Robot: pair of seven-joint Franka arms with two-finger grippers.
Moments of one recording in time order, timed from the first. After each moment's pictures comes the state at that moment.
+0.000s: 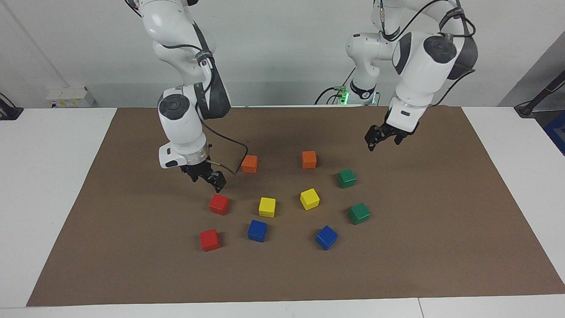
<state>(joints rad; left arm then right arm) -0.16 0.04 -0.14 -1.87 -0.03 1.90 -0.46 0.23 0.25 0.01 -1.91 0.00 2.22 0.72</state>
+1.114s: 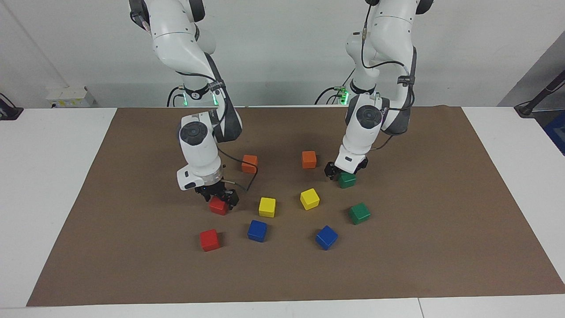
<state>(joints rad) -0.29 0.23 -0.13 -2.11 0.00 2.31 -0.57 0.25 0.41 0.00 -1.90 0.00 2.42 0.68</state>
